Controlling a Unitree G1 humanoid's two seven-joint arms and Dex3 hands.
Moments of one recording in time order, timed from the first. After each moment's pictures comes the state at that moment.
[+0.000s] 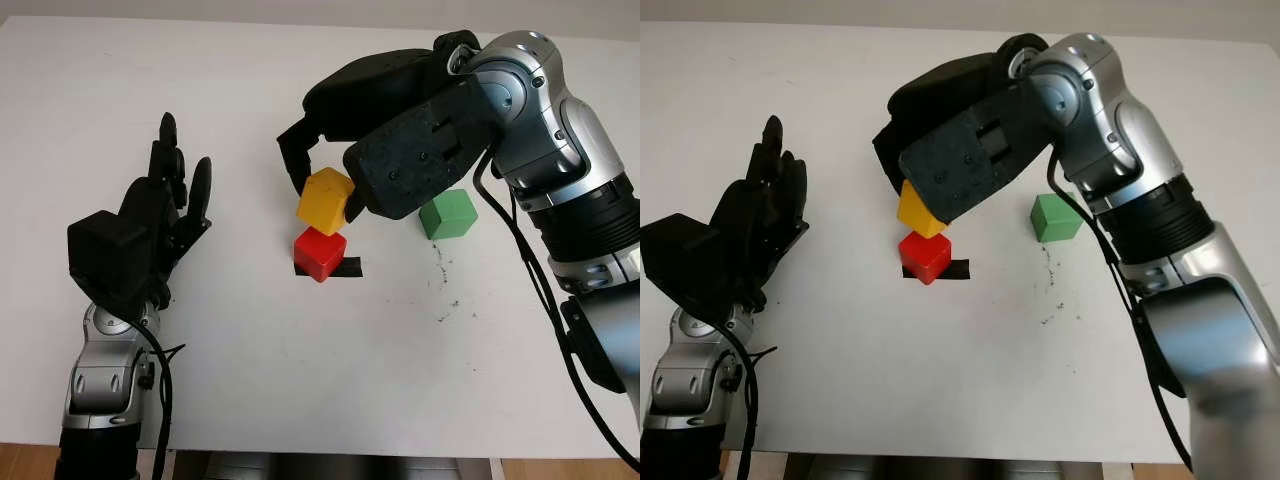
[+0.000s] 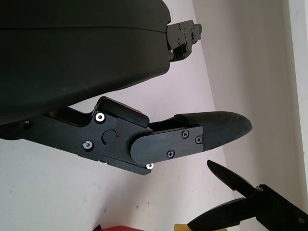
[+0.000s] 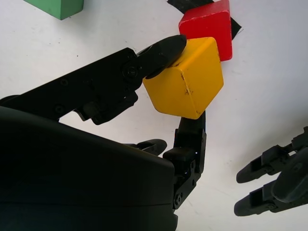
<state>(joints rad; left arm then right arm) -0.26 0.23 0.15 -0.17 -0.04 0.24 -0.07 -1.19 -0.52 0.41 0.25 -0.49 -0.16 0.99</state>
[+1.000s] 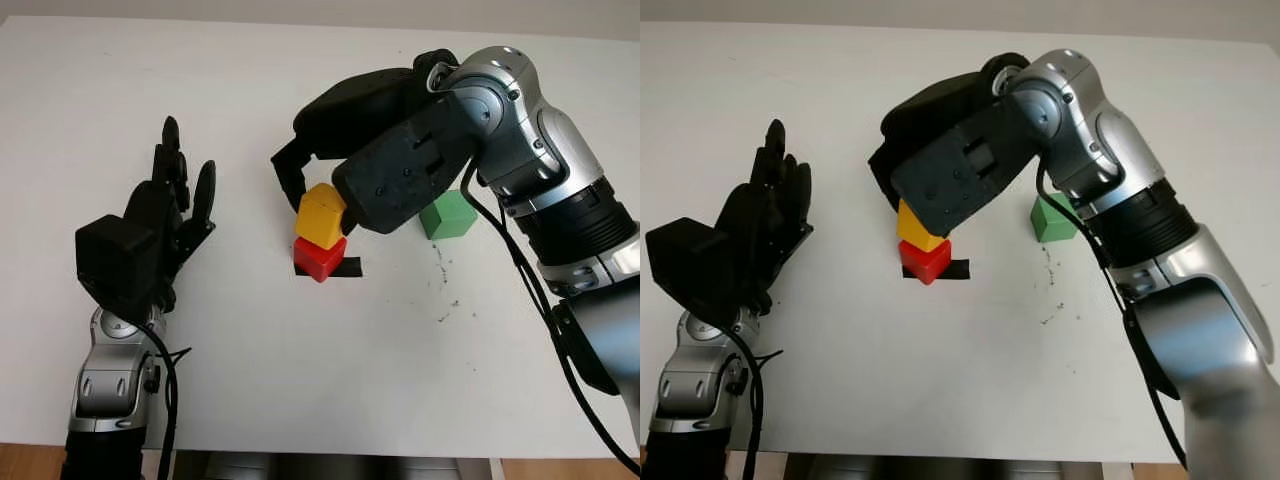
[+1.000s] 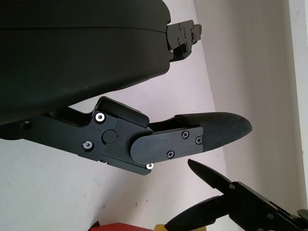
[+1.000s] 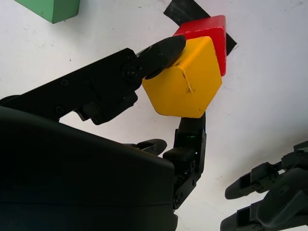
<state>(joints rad) -0.25 0.21 0.13 -0.18 -0.03 0.24 -0.05 -1.19 -0.51 0.45 0.29 -0.50 -0.22 0.99</state>
